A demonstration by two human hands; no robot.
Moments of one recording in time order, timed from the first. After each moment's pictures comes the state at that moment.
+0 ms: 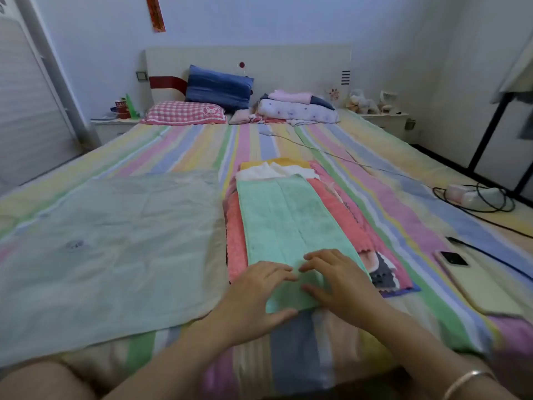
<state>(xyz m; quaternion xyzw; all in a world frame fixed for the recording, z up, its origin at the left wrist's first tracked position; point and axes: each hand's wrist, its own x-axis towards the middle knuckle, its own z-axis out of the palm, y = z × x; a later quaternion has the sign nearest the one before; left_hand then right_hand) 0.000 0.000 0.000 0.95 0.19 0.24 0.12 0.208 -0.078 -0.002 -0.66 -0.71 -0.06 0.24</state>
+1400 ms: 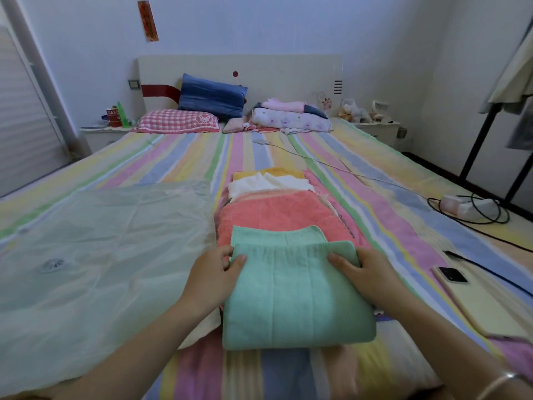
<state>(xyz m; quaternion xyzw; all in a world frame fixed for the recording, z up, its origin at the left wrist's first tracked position) 0.003 0.060 0.038 0.78 0.44 0.33 0.30 0.243 -0.071 0.053 -0.75 -0.47 0.18 0.44</state>
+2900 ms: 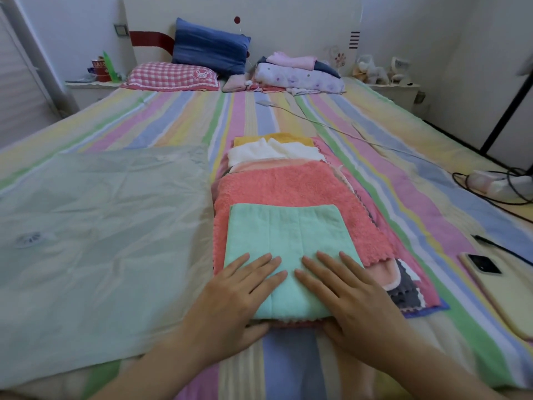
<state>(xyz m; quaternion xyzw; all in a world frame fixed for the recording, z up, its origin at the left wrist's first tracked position) 0.000 0.043 -0.014 0.97 0.17 0.17 -0.05 0.217 -0.073 -0.009 -0.62 -0.77 -0.14 0.08</state>
